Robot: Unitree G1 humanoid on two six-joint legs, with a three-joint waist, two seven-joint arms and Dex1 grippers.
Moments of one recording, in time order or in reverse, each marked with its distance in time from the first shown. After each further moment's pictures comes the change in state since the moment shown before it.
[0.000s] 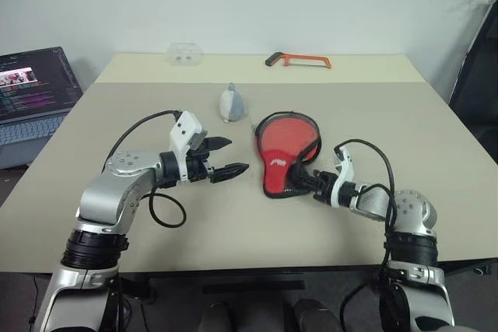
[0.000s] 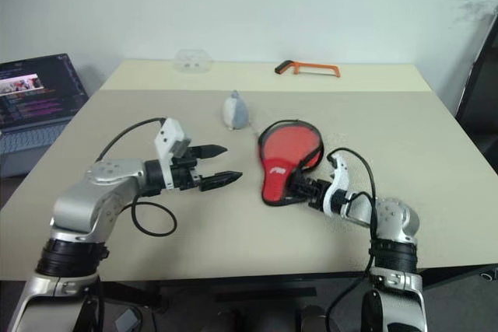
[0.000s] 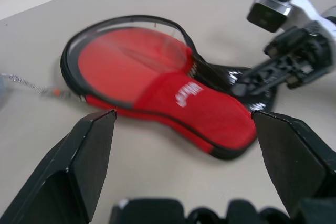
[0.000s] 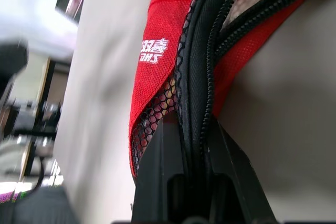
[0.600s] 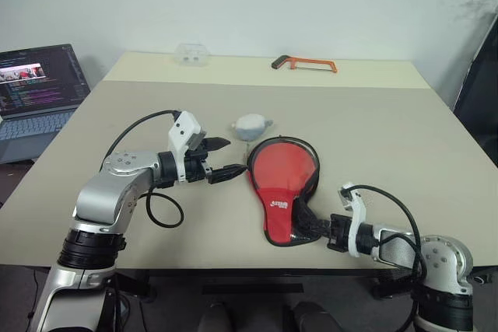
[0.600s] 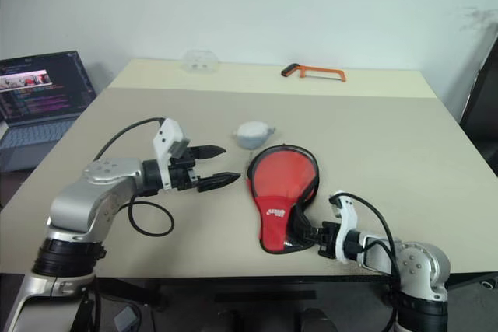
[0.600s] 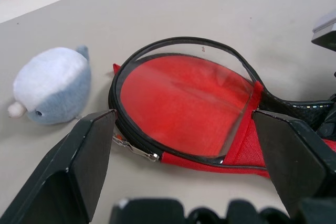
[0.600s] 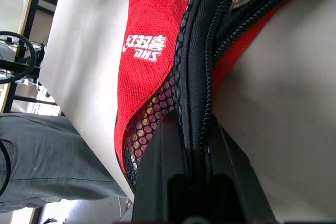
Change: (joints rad) left arm 0.000 0.013 -0.002 -0.002 0.001 0.002 -0.015; right arm 0.342 -0.072 0.053 -0.399 0.063 0.119 0.042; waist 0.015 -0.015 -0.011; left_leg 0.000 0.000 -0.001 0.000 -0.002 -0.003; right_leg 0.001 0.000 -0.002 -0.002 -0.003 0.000
